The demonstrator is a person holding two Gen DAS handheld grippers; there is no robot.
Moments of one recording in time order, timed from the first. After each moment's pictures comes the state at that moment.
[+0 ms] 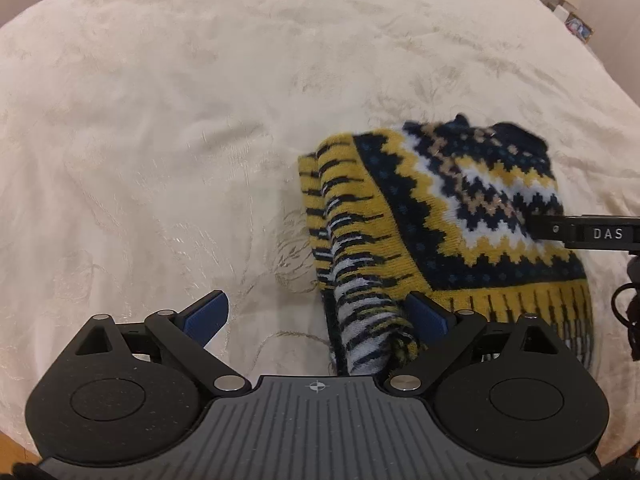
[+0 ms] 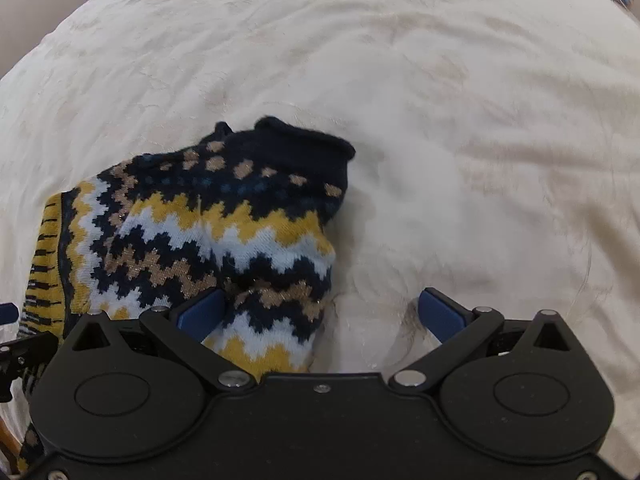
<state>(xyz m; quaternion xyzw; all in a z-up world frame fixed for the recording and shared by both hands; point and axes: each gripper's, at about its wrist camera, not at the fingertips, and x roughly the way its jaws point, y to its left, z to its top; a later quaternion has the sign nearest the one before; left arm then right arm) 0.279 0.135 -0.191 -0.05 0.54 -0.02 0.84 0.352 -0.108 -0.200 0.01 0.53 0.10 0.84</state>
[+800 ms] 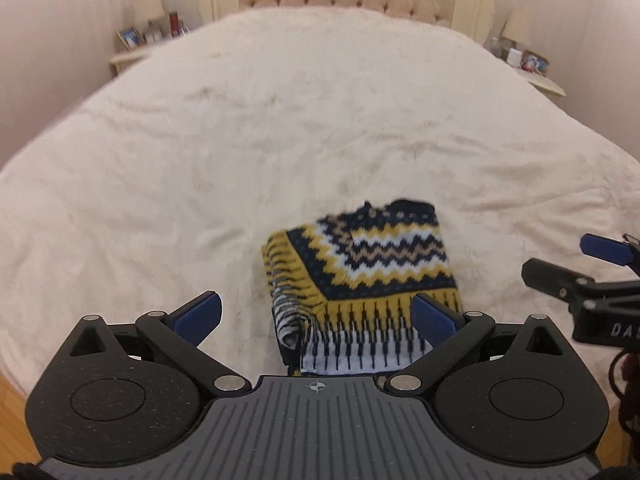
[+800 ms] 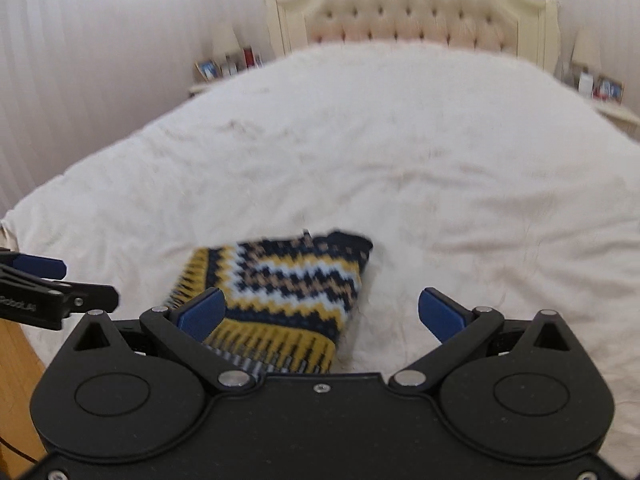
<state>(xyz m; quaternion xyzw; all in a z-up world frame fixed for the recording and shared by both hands) 0.177 0.059 -0.054 0.02 0.42 -0.01 0.91 0.185 -0.145 -0.063 0.04 0.33 0.14 0.93</state>
